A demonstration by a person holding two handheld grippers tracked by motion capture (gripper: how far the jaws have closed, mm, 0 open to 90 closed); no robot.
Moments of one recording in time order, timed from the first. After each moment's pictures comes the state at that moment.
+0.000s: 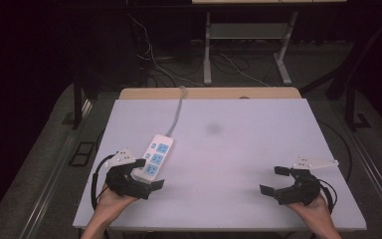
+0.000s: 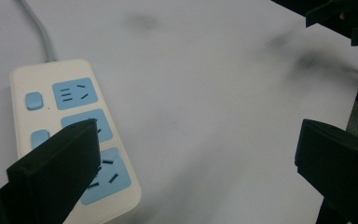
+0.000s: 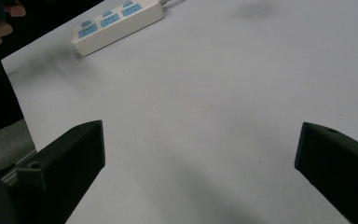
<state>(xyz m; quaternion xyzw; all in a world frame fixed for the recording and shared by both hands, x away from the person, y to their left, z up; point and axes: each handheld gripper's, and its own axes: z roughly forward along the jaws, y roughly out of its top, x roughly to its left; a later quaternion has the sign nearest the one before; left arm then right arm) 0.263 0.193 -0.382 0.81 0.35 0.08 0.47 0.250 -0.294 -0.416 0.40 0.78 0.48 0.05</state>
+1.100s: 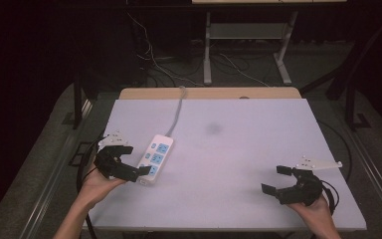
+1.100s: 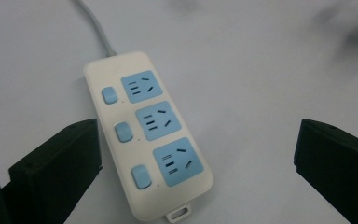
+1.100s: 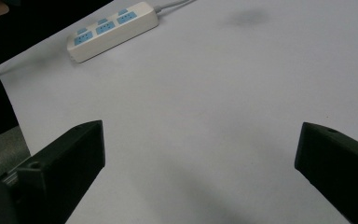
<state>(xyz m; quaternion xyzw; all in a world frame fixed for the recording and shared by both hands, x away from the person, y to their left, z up) 0.300 0.218 -0.360 0.84 0.36 0.09 0.40 0.247 -0.298 -0.416 0.40 0.77 0.49 0.07</state>
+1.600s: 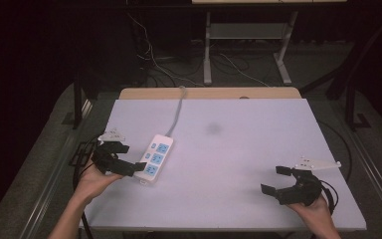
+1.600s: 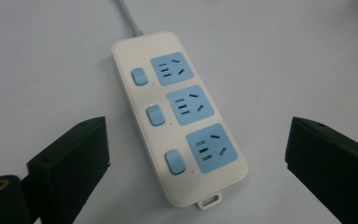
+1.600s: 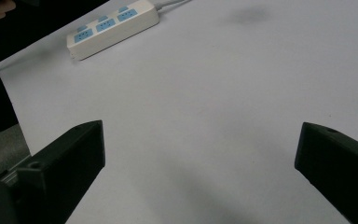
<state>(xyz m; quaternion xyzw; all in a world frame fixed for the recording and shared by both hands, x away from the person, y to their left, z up) 0.315 0.232 -0.368 0.84 0.39 0.09 0.37 0.248 -0.297 -0.417 0.40 0.77 0.49 0.06</state>
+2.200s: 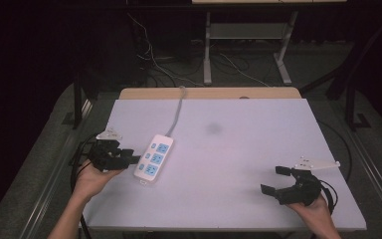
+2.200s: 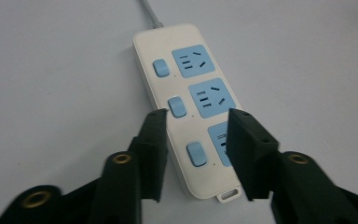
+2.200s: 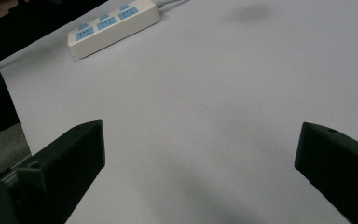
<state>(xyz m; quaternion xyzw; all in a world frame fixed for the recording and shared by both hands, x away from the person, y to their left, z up) 0.319 0.239 -0.370 0.84 0.40 0.10 0.35 0.250 -0.297 -0.419 0.40 0.77 0.49 0.06</state>
